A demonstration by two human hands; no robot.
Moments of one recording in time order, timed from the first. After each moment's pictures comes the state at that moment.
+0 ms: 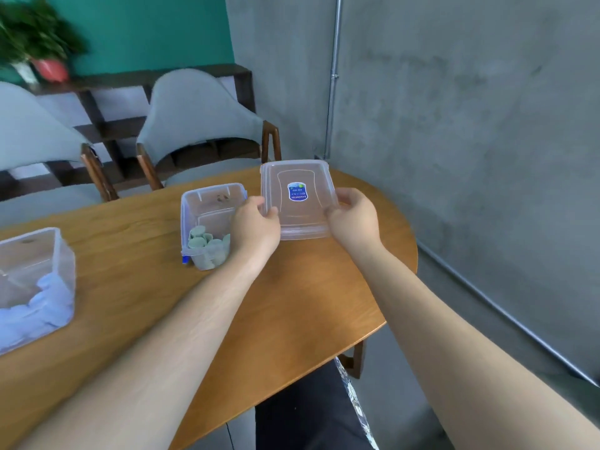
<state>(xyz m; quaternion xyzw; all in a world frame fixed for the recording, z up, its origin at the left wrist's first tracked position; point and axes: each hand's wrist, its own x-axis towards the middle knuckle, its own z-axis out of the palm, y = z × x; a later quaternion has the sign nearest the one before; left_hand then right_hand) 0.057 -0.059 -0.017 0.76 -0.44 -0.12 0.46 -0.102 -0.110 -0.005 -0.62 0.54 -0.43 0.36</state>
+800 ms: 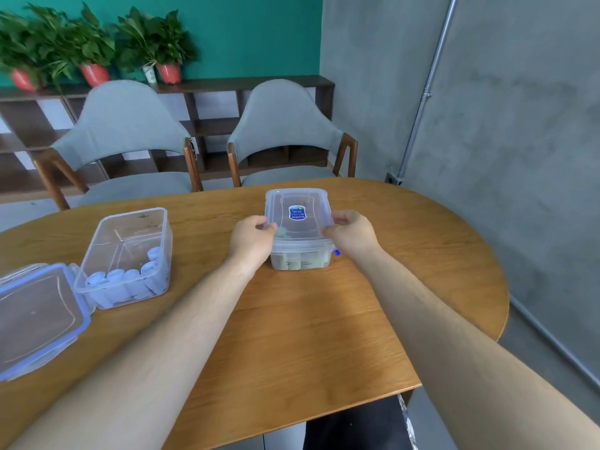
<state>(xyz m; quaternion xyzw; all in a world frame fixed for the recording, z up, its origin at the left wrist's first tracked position) 0.182 -0.002 -0.029 0.79 -0.30 -0.17 0.50 0.021 -0.106 -0.016 -0.68 0.48 -0.28 0.48</state>
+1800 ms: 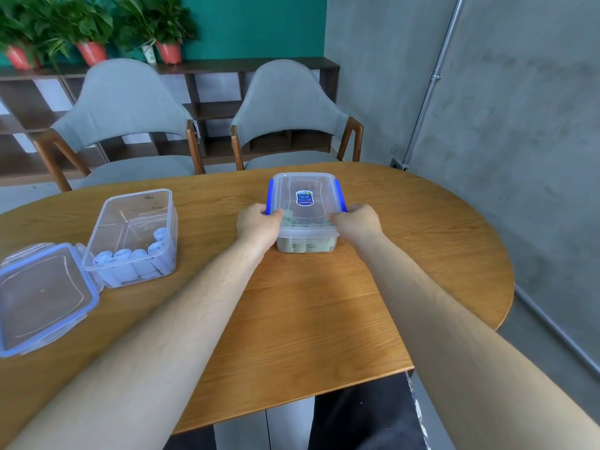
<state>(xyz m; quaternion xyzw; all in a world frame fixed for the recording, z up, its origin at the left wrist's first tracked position) 0.190 -0.009 -0.047 0.79 -0.26 -0.21 0.52 0.030 -0.099 -0.023 -0.65 0.55 -0.25 0.46</state>
